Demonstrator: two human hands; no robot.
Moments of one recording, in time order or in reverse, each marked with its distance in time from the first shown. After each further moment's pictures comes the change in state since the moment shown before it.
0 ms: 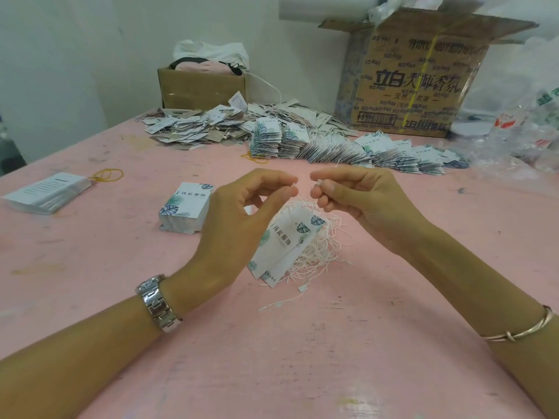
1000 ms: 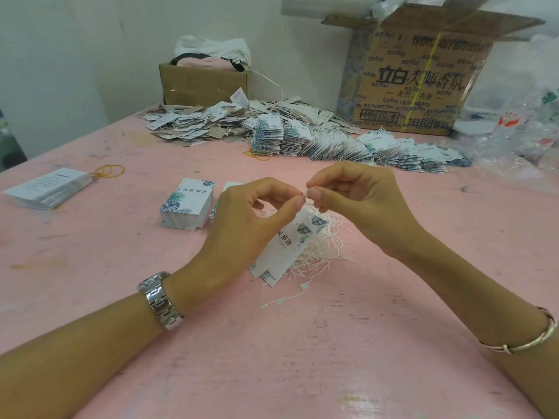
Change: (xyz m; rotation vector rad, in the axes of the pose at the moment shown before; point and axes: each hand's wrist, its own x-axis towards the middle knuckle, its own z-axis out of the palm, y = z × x) left_hand -0.004 0.002 0.001 0.107 -0.068 -0.077; right_hand -0.007 -0.001 0.018 -0.294 -0.011 -0.231
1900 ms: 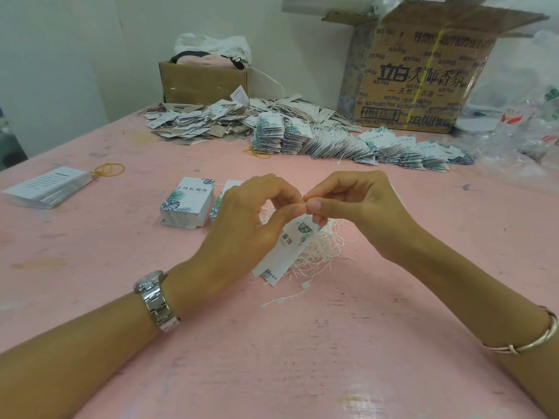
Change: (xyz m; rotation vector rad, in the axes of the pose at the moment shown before) left_hand -0.001 -0.002 -0.003 0.203 -0.034 0.230; right_hand -0.004 -0.002 0.004 0.061 -0.019 0.151
